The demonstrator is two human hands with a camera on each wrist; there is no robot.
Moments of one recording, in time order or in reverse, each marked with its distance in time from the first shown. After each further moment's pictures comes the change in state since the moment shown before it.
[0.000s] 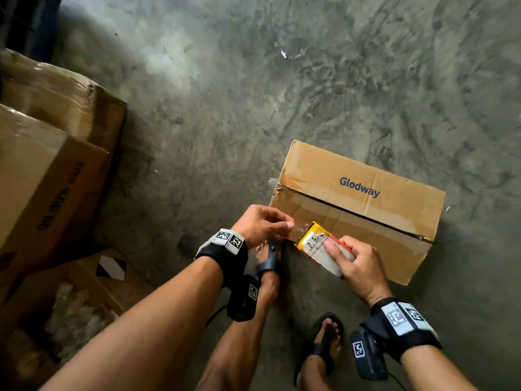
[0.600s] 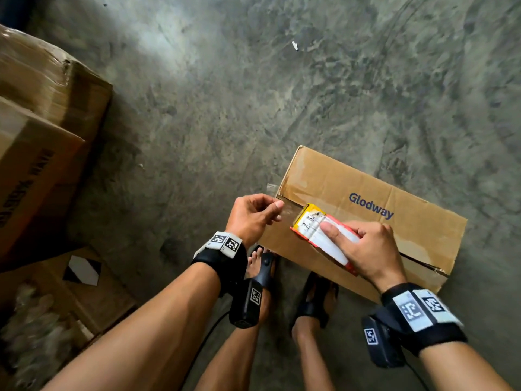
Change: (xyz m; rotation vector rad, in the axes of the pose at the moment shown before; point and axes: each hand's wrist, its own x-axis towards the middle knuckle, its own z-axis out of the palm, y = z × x) left_hand 0.075 -0.013 -0.019 -0.118 0.366 0.191; right_hand 0.098 -0.020 -0.006 -0.167 0.043 -0.132
